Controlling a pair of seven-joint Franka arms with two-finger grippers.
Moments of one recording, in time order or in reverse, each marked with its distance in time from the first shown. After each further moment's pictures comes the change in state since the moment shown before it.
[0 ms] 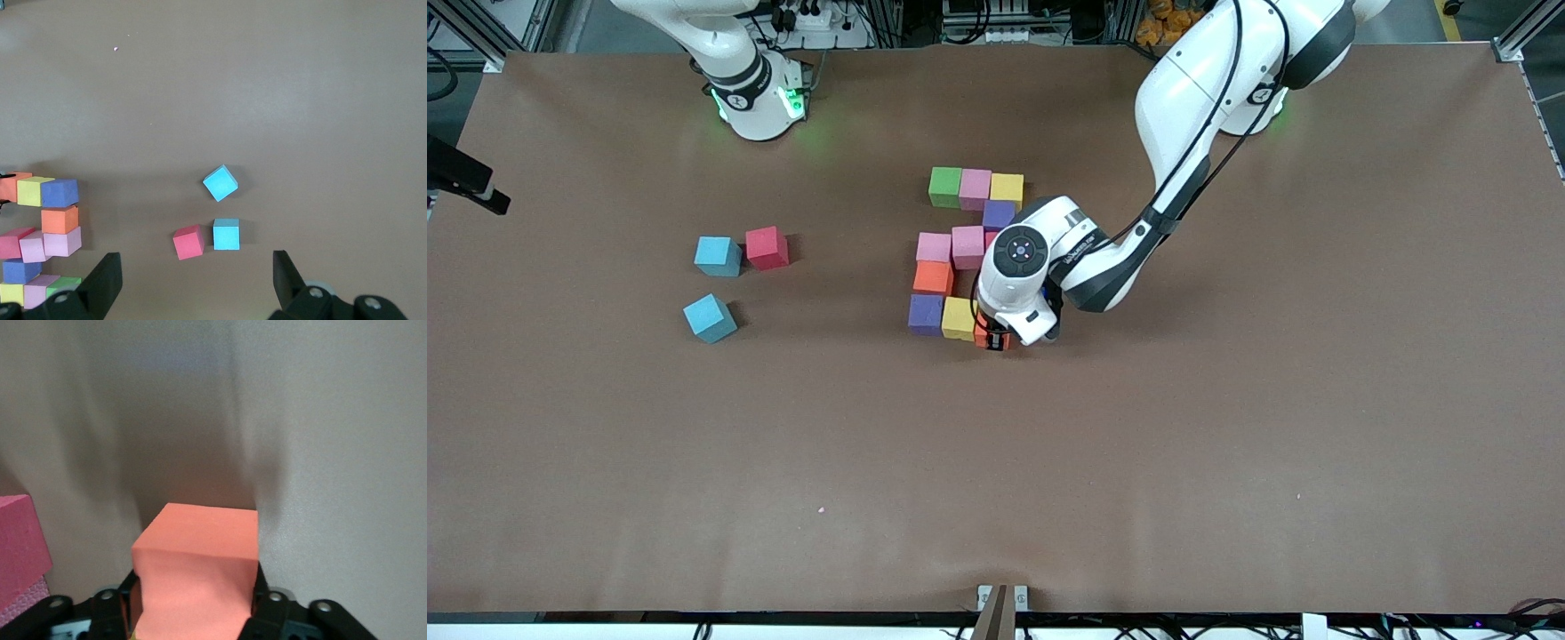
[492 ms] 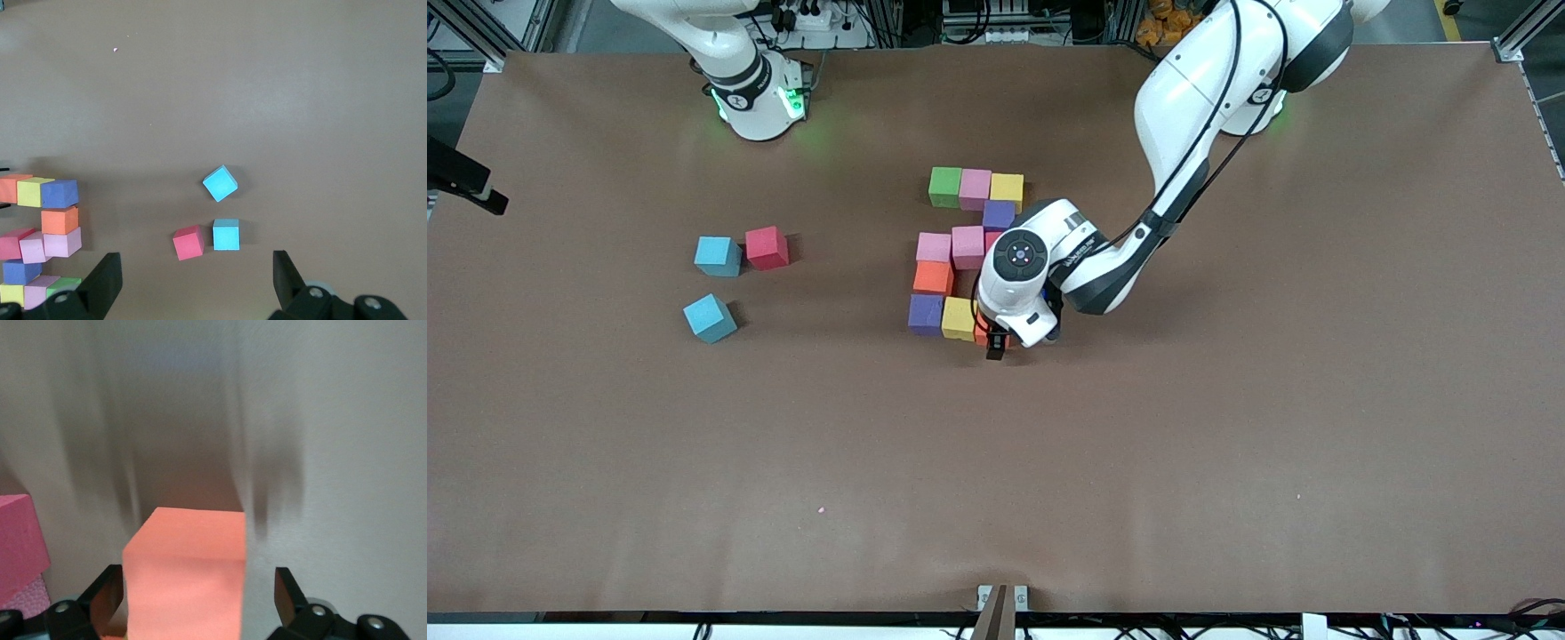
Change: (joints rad) left arm 0.011 -0.011 0.001 0.025 0.000 -0.039 -0.006; right arm 0.000 0.000 0.001 0.000 0.002 0.001 0.000
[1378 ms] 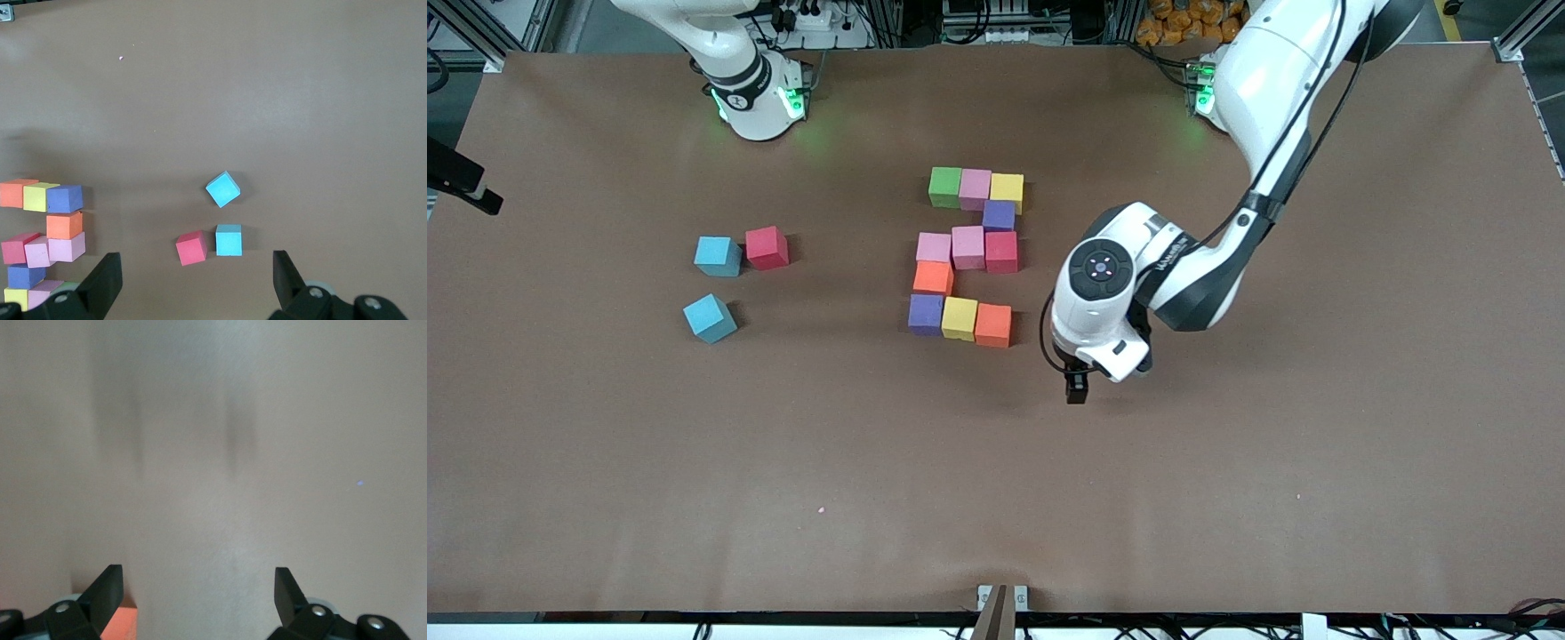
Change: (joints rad) left arm 0.180 -0.158 0.007 0.005 0.134 -0.167 0.062; right arm 0.000 0.000 -0.001 0.013 0.009 0.009 0.000
